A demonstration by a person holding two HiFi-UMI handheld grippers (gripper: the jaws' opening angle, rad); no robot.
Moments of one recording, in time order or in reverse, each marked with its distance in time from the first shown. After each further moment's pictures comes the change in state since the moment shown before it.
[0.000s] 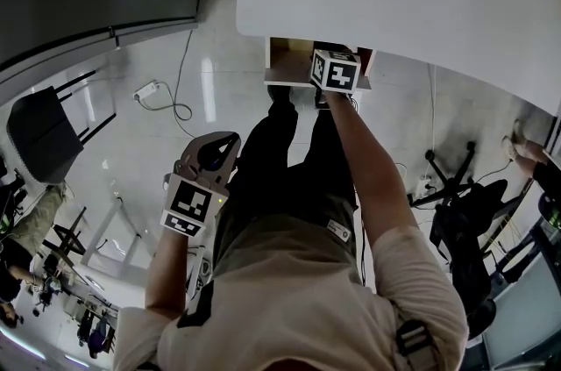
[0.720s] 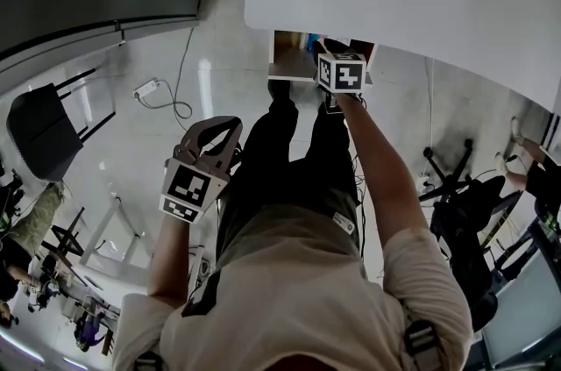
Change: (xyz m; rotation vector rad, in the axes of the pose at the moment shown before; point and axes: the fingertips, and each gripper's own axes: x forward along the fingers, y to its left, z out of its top) left arm -0.011 0.014 0.011 -0.010 -0.077 0.004; right arm -0.024 0.019 -0.015 -0.112 0.099 0.069
